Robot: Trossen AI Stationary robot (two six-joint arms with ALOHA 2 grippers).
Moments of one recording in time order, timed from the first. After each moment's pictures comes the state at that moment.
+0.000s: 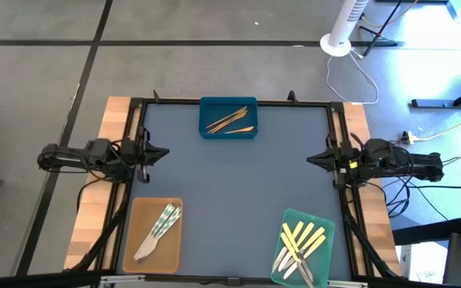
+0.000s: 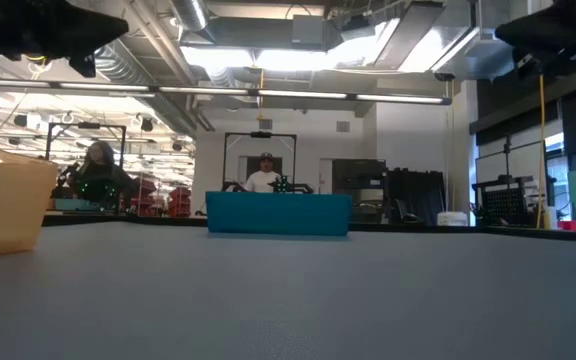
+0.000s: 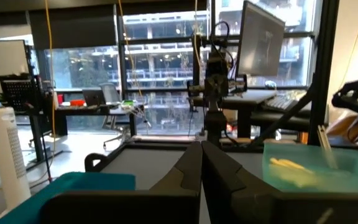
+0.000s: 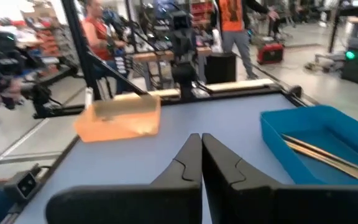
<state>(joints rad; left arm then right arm) -0.10 0.05 0.17 0.05 -0.27 0.05 0.07 0.14 0.38 -0.30 0.03 0.11</state>
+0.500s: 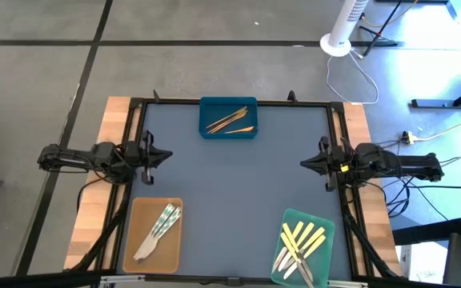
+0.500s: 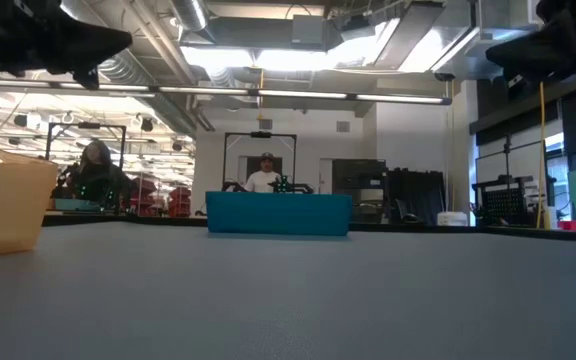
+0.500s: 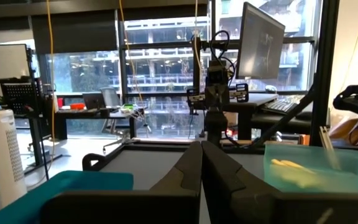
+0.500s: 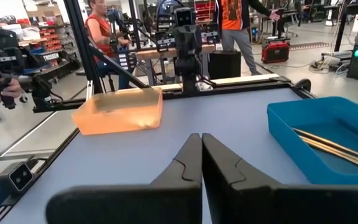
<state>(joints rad) -0.10 0.05 0.07 0.19 -0.27 0.06 0.06 0.14 0.25 -0.16 0.01 0.11</state>
